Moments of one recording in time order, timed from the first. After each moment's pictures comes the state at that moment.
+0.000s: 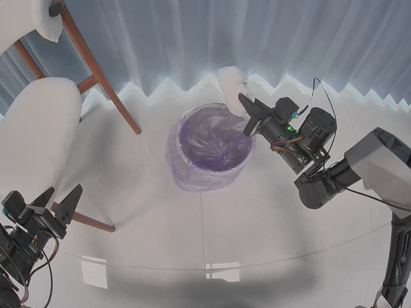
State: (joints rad) left arm -0.28 1.17 -0.02 -1.15 0.11 -0.28; right arm 0.34 2.24 -1.24 -1.40 0.16 0.06
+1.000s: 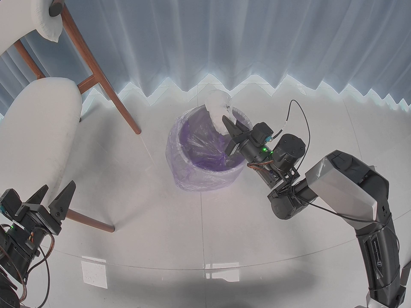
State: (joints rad) left arm -0.23 1.16 -0.02 -1.15 0.11 -0.27; right arm 0.36 2.53 -1.47 -1.48 0.16 0.05
